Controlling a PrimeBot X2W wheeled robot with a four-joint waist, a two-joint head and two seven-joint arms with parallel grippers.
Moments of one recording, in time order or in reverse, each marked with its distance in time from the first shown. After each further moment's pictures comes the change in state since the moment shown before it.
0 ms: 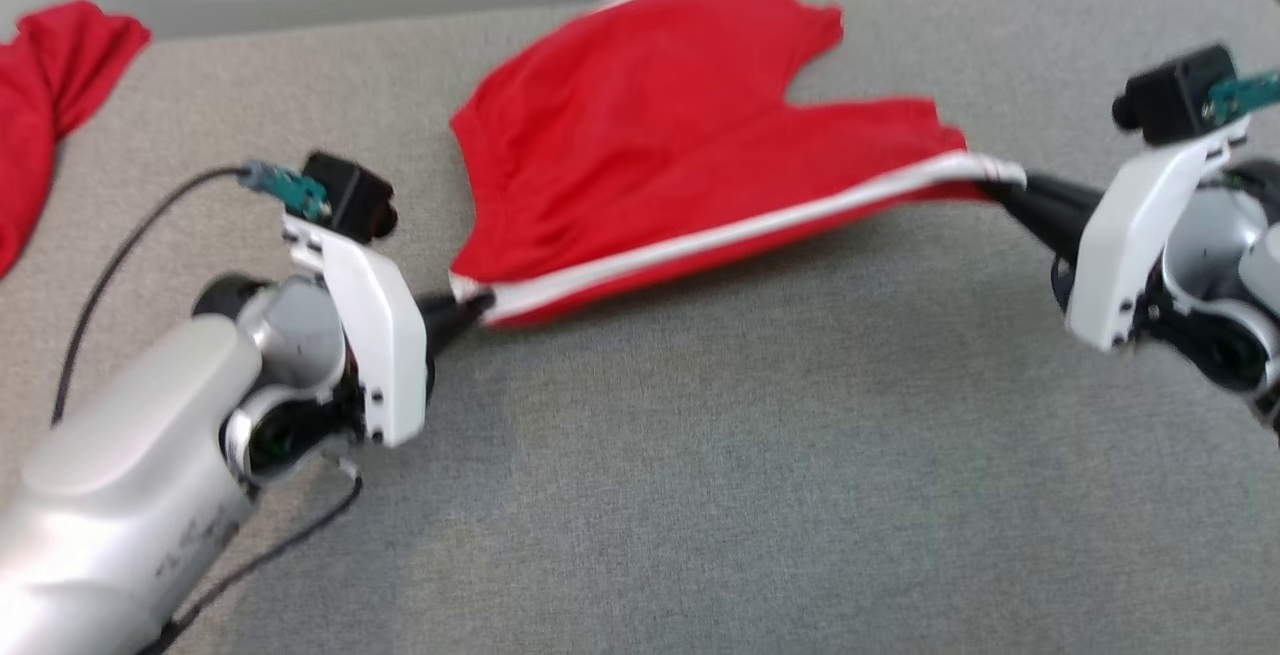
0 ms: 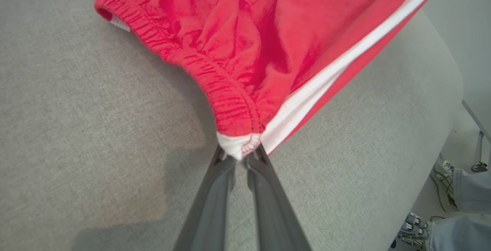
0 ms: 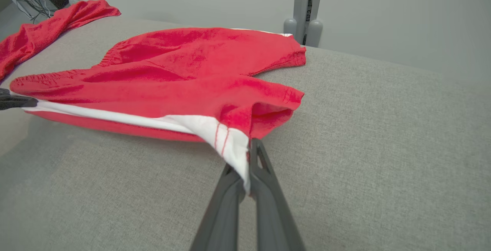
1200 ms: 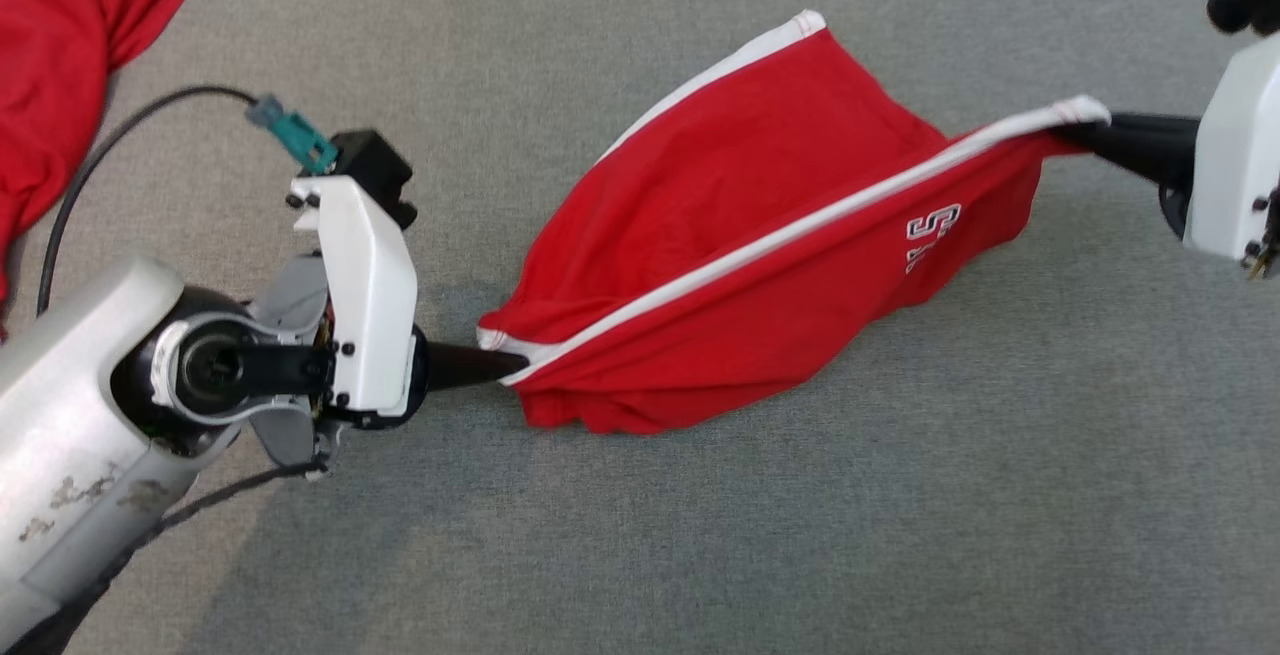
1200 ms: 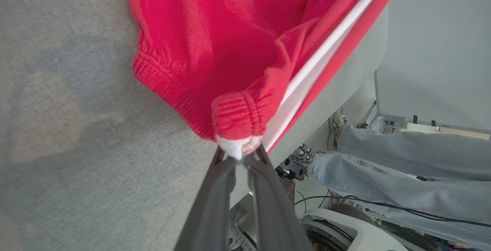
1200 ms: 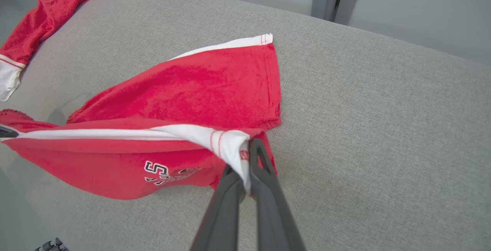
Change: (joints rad) left arm 0.015 0.158 0.054 -0.380 -0.428 0.252 0.511; right arm 0.042 -0.122 -0.269 -0.184 0.028 0.000 0.458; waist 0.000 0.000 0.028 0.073
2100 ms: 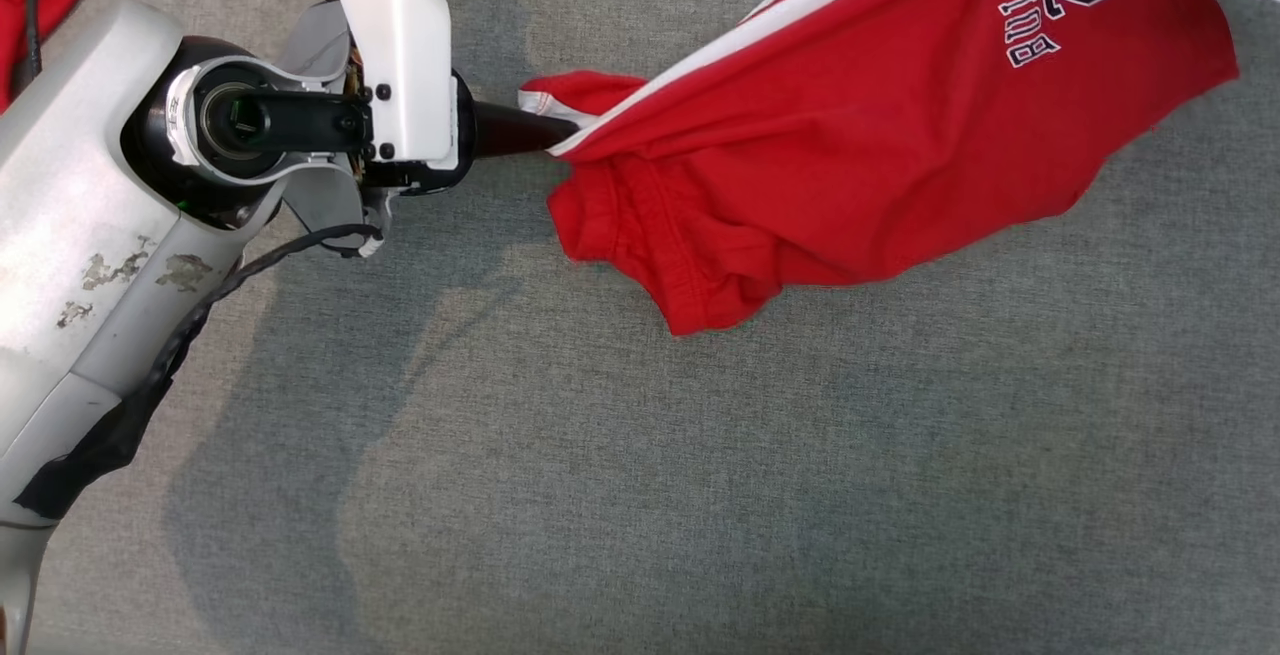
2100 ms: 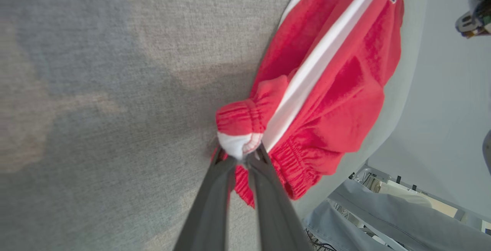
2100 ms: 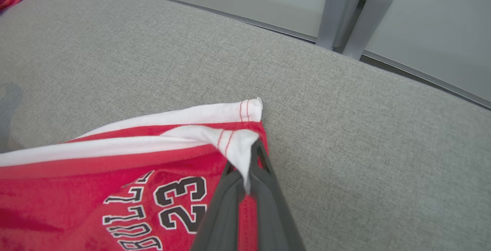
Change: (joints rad) left arm -0.327 -0.226 0.067 0.290 0.005 0.029 0.049; right arm -0.423 0.158 0.114 0.372 -0.089 0.000 -0.023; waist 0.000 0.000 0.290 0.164
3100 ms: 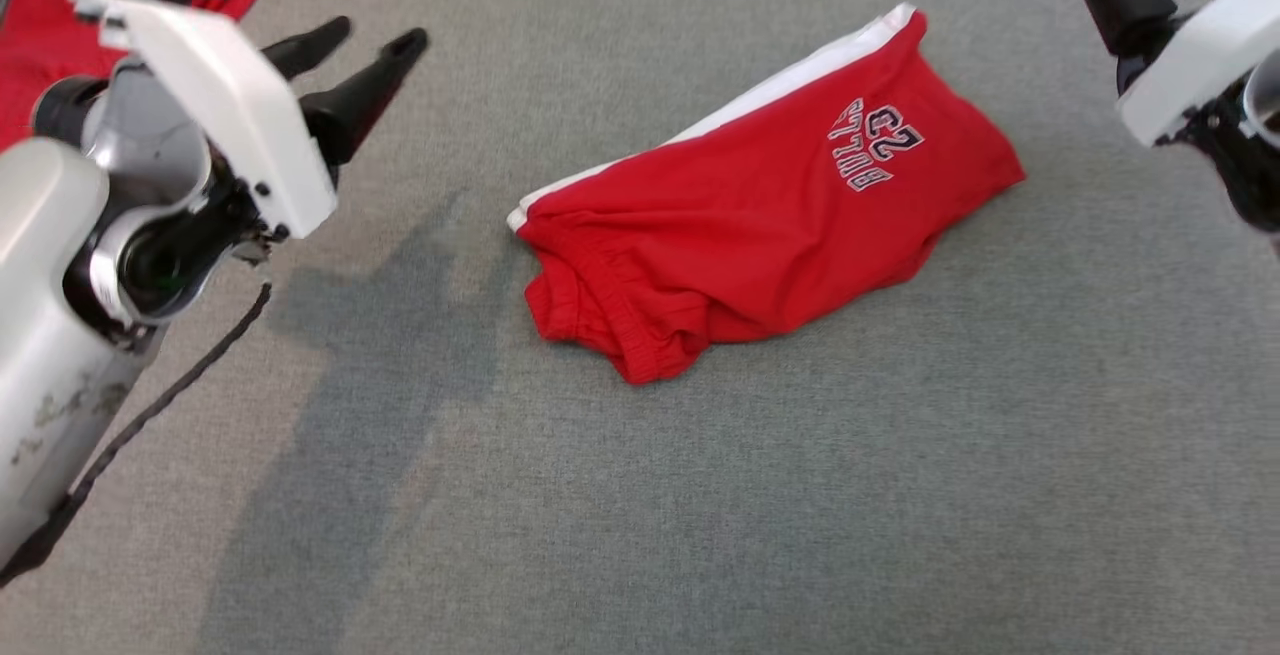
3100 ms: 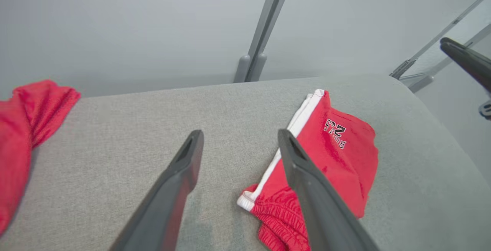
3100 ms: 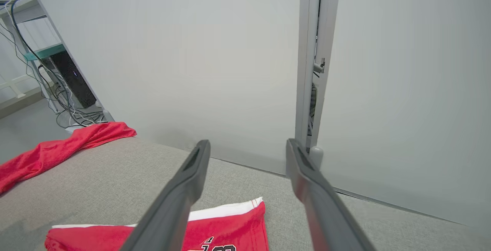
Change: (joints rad) left arm 0.168 0.141 0.047 -0.063 0.325 -0.128 -0.558; right arm 0.196 0.058 0.092 0.055 0.034 0.000 -0.720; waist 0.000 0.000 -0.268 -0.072
